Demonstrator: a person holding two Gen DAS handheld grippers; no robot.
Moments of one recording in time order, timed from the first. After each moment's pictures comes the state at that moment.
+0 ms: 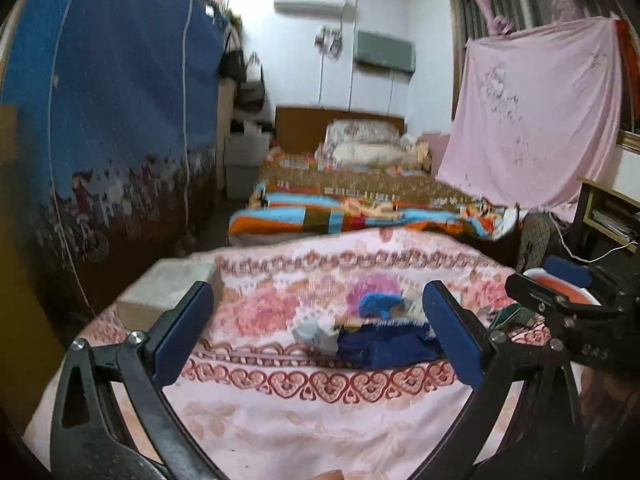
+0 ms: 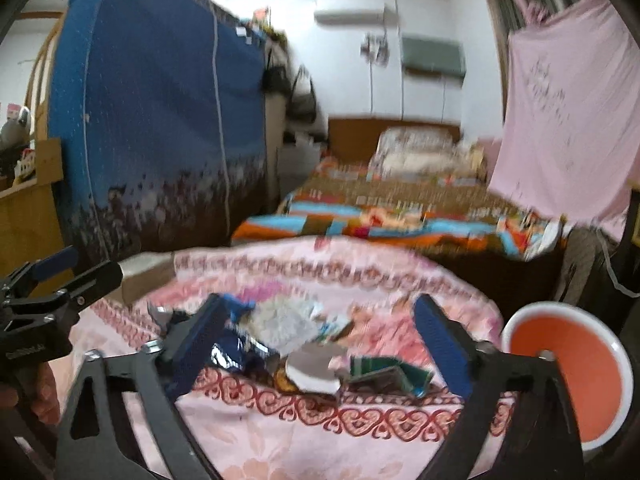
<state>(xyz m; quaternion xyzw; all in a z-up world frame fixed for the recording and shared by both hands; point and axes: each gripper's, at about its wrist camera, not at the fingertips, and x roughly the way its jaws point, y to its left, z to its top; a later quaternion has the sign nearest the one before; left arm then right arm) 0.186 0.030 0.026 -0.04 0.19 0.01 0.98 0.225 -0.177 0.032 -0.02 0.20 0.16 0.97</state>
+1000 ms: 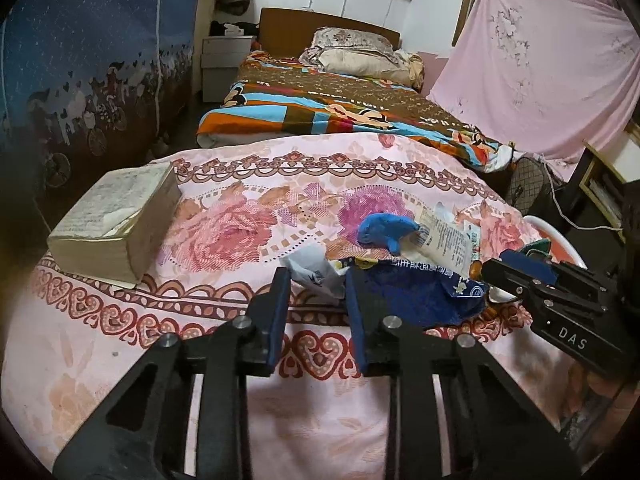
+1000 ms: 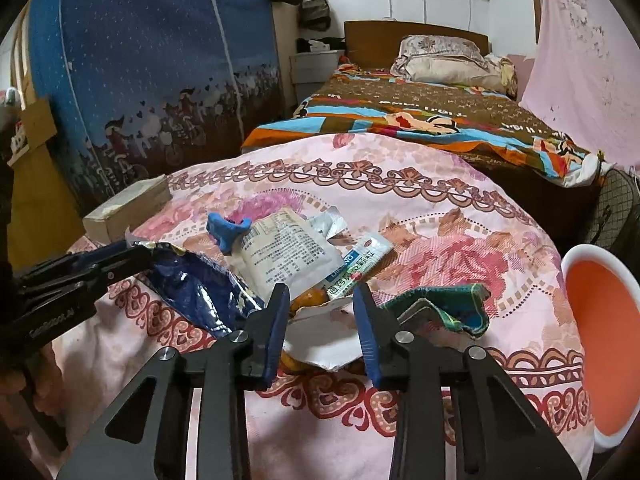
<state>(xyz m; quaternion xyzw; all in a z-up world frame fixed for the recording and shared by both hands) 0.237 0.037 -0.012 -0.08 0.35 -0.04 0.93 0.277 -0.161 -0.007 -0.02 0.36 0.20 0.91</state>
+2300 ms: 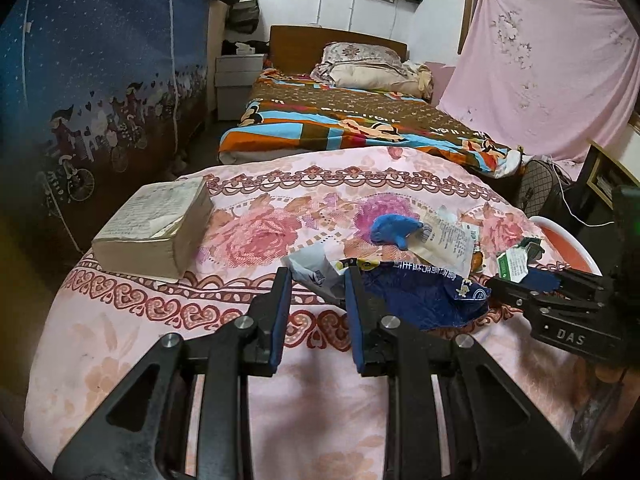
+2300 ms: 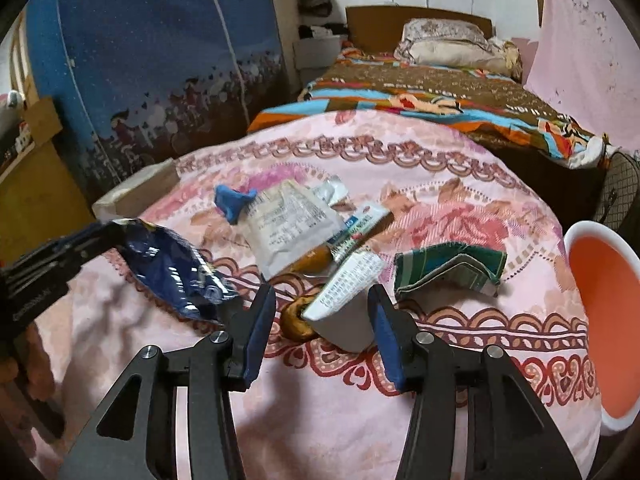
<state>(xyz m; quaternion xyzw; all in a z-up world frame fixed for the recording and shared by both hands) 0.207 0.039 0.000 -0.05 0.33 -0.01 0.94 0.267 -0.167 -0.017 -0.02 0.39 0.20 0.90</state>
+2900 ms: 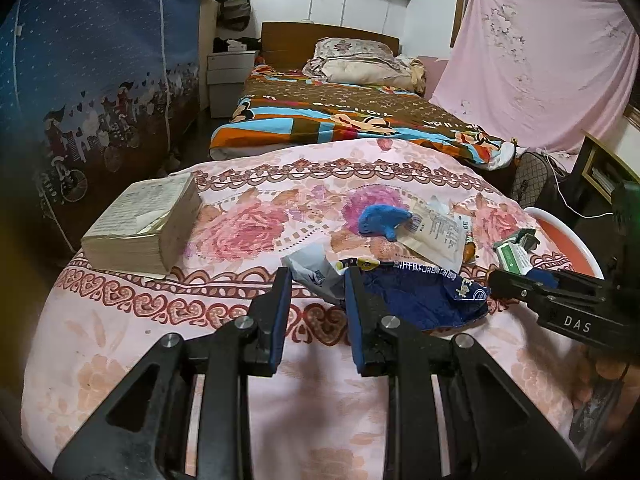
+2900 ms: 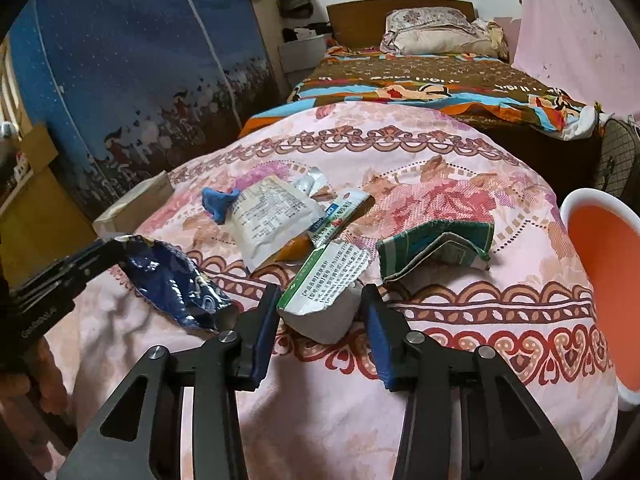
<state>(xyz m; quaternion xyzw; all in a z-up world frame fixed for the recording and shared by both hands) 0.208 0.029 -0.004 -0.04 0.33 -0.02 0.94 0.262 -0.187 -0.020 0.03 0.39 0.20 0.90</state>
